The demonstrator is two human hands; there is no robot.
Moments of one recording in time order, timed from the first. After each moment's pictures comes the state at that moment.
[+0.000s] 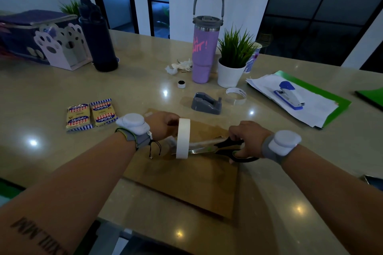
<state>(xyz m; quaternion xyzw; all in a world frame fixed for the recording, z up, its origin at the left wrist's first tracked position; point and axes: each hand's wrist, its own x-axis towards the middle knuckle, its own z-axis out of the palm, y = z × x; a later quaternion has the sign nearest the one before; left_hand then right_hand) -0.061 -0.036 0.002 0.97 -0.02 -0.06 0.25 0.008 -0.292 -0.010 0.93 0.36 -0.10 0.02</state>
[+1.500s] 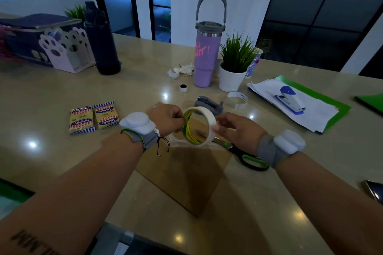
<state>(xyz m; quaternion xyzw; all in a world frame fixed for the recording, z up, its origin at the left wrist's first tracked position) -0.054 -0.036 0.013 0.95 0.02 0.02 0.30 -0.028 -0.253 0.024 0.90 0.25 -0.11 -0.33</state>
